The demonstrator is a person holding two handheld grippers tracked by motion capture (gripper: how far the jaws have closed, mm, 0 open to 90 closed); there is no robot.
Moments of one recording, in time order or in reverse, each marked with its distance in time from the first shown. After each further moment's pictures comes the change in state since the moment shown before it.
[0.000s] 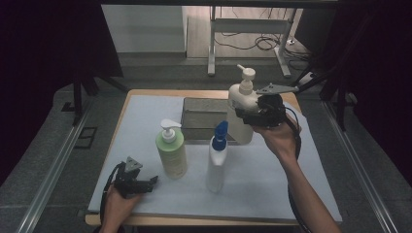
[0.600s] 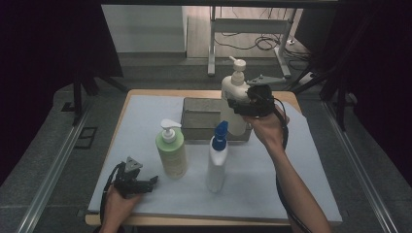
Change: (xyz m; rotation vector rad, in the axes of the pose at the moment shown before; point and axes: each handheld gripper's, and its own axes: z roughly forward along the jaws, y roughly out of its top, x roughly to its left) left arm 0.000 0.000 0.000 -0.001 0.000 0.000; right arm -0.001 0.018 0.034 -0.017 -0.025 0.022
